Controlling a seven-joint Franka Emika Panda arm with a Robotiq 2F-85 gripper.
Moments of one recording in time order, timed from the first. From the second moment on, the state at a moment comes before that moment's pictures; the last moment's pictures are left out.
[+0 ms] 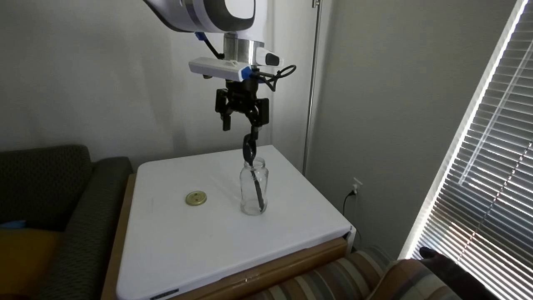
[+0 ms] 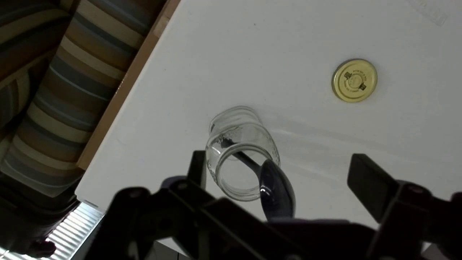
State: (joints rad) arm -0.02 0.73 0.00 -1.25 0.01 1.92 -0.02
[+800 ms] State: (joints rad) arm 0.00 0.89 0.00 -1.05 0.01 1.92 0.03
